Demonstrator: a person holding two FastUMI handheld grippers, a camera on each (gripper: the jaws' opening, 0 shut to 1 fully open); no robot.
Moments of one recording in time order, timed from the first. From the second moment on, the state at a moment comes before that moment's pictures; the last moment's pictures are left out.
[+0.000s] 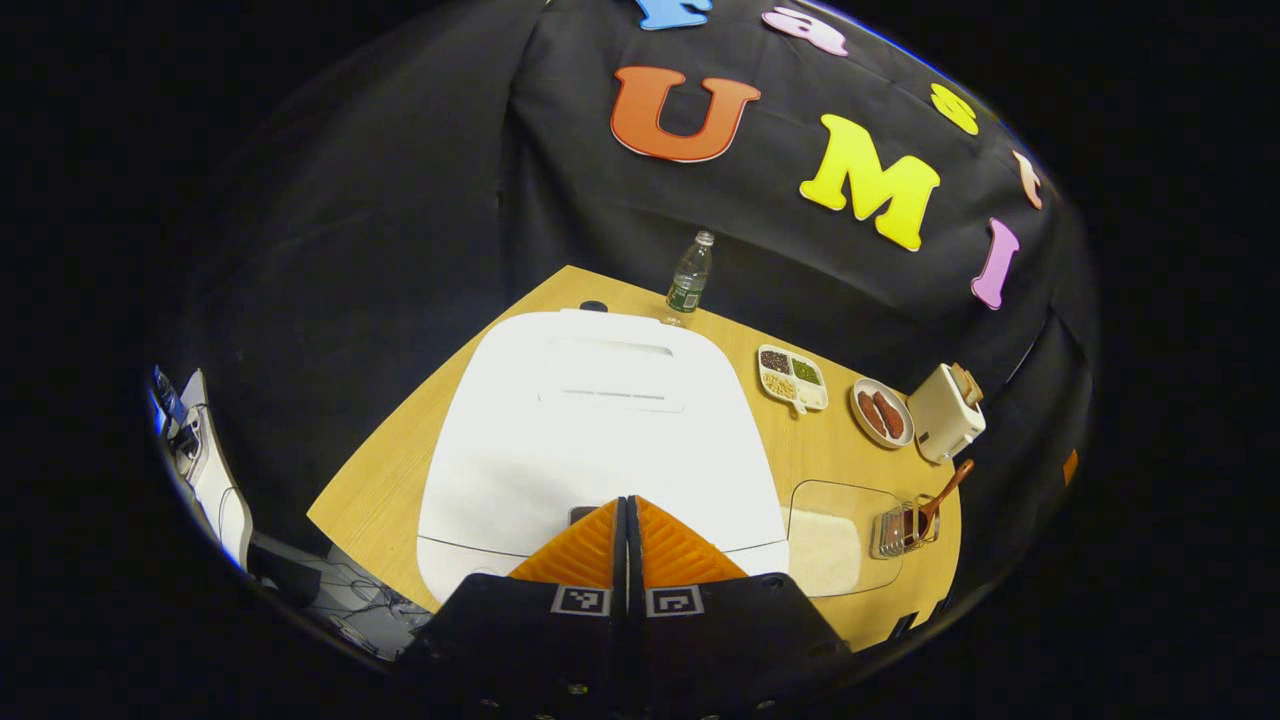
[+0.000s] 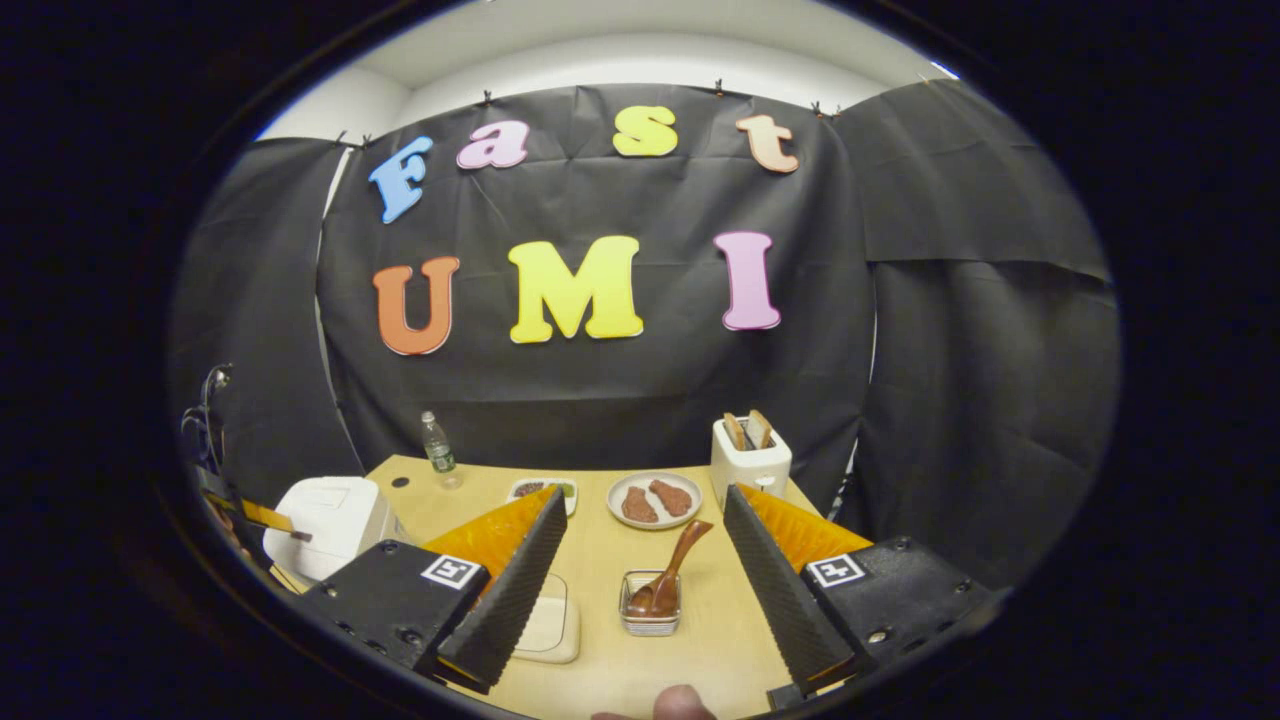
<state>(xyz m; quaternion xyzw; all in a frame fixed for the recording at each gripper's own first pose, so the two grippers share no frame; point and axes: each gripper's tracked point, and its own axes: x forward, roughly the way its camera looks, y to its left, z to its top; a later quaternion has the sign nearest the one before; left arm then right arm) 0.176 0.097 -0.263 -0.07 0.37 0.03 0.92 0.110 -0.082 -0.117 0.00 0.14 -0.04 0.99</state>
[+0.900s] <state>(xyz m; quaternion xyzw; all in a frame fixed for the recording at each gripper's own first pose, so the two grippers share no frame) 0.176 0.103 -0.281 -0.08 0.41 0.05 0.91 0.106 -0.054 -0.125 0.00 0.15 0.00 0.99</state>
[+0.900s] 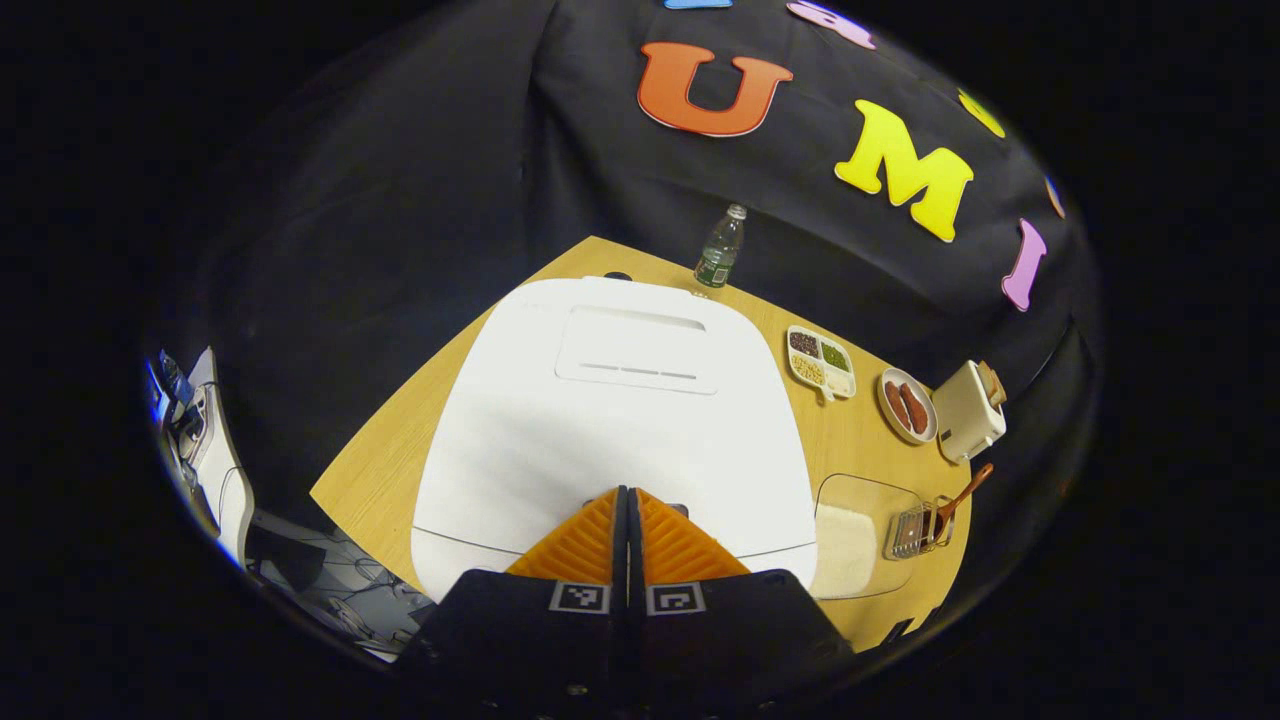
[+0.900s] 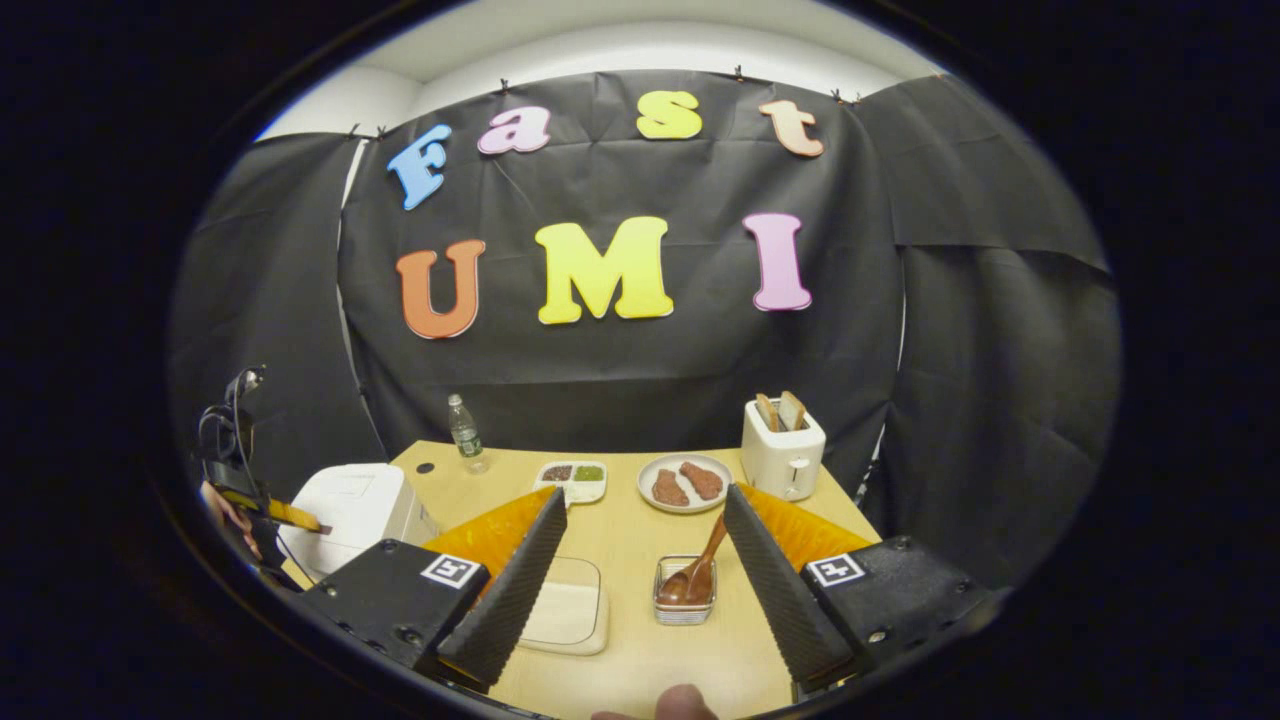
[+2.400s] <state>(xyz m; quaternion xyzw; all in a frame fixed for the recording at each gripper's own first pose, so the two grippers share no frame) 0.077 -0.005 -0.034 0.00 0.05 -0.03 1.00 0.086 -0.114 -0.129 0.04 0.16 0.00 0.99</state>
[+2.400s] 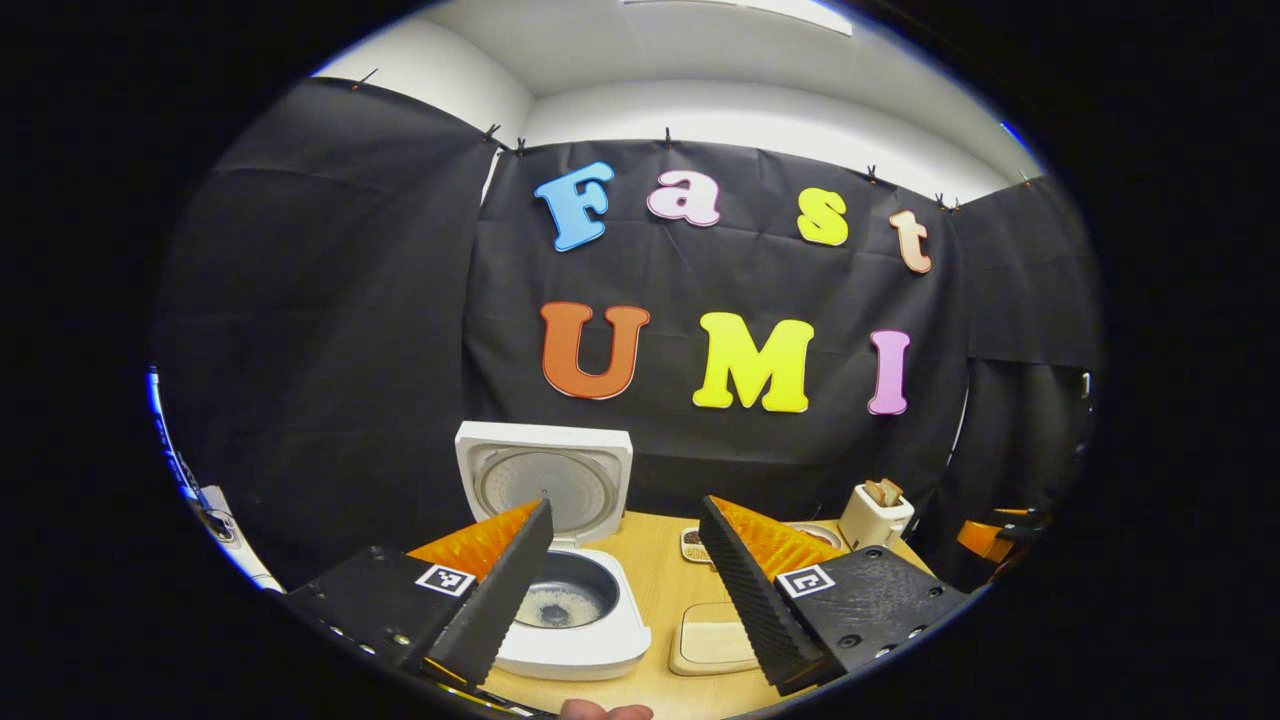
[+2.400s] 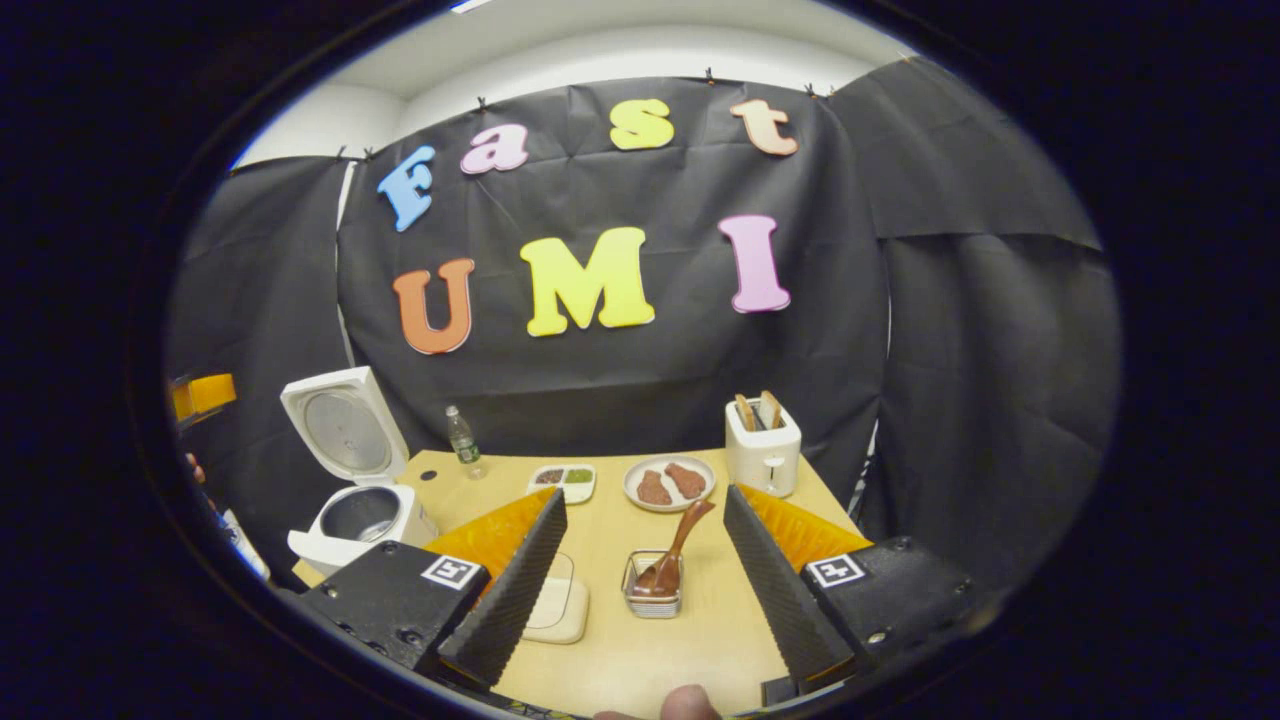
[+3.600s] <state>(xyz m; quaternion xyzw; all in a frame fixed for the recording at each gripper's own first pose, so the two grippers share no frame) 0.077 -0.053 -0.083 0.02 0.12 0.03 0.99 0.269 -0.152 -0.355 0.16 0.35 0.03 0.92</state>
